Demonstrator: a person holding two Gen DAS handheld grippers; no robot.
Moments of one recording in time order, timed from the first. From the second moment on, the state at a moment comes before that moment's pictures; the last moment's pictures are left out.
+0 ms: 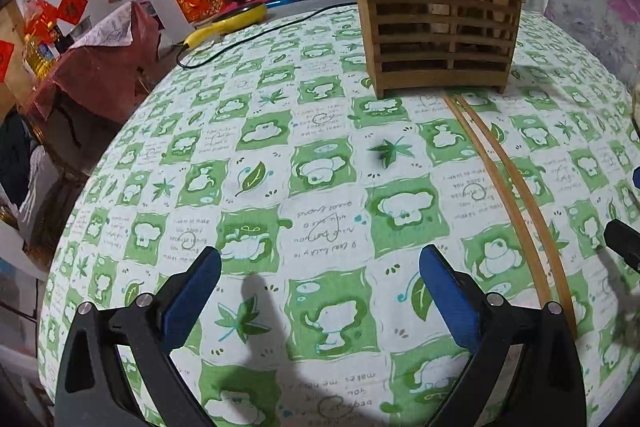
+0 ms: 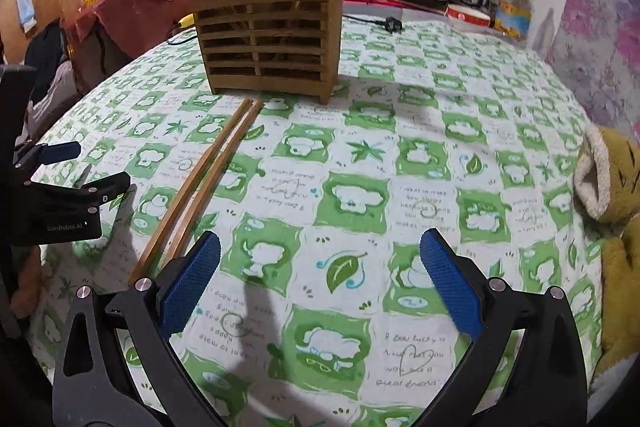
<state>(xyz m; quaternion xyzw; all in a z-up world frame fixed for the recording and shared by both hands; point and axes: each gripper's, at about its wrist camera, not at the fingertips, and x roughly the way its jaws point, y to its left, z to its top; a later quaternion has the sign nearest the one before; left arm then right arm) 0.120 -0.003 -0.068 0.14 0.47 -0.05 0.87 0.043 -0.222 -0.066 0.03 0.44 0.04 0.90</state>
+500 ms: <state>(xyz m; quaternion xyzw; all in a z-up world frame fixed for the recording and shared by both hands) 0.116 -0.007 -0.067 0.16 0.46 -0.04 0.87 0.036 -0.207 -0.066 0.01 0.44 0.07 0.90</state>
